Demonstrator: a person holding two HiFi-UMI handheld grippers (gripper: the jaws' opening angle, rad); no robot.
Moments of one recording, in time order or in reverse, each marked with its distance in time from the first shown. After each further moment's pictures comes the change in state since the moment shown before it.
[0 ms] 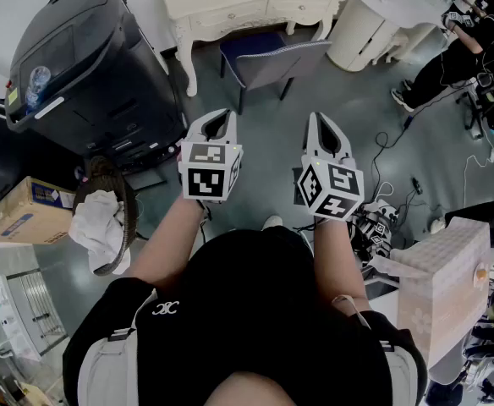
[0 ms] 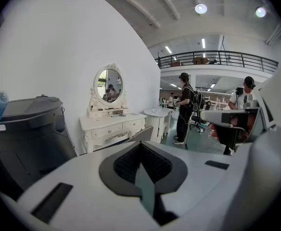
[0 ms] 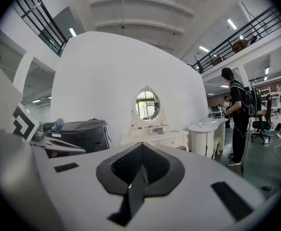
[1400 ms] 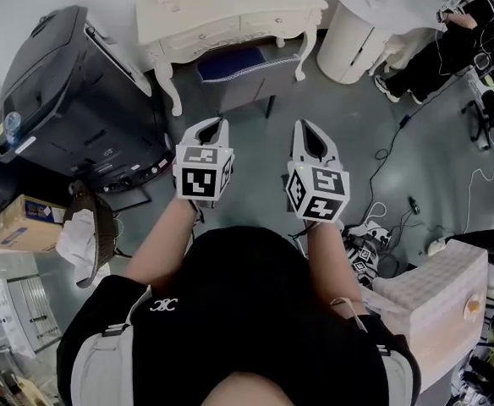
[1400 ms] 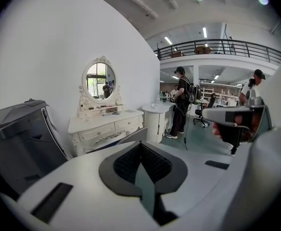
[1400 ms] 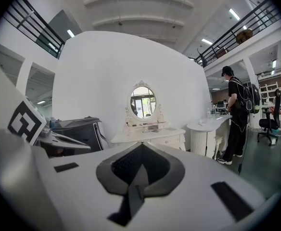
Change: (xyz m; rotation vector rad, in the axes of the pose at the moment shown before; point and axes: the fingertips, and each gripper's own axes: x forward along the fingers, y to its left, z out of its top) left arm 0.142 -0.097 0.042 0.031 0.072 0.052; right arm 0.066 -0.159 0.010 -0.004 0.051 0.074
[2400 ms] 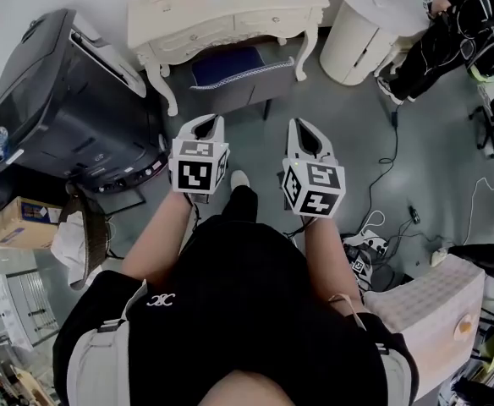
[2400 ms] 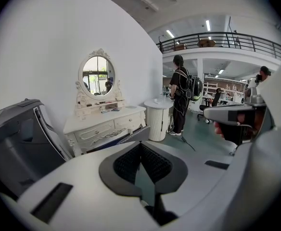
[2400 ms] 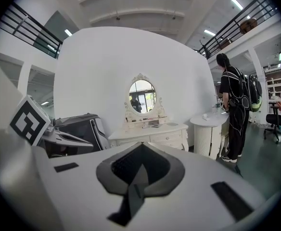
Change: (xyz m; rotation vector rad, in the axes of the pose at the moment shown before) left arm 0.083 -0.003 0.011 0.009 0.065 0.040; right arm 0.068 -0.055 -0.014 0.020 0.067 0.060
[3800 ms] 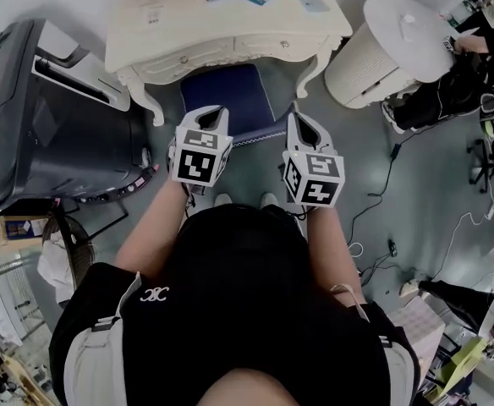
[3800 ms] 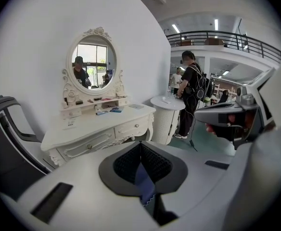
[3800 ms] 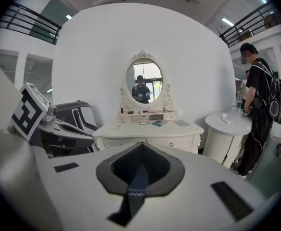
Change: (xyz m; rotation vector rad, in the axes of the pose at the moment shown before) left arm 0.228 0.093 0.106 -0.049 0.069 -0.031; right arm 0.271 -0.078 0.058 -0.108 0.156 0.094
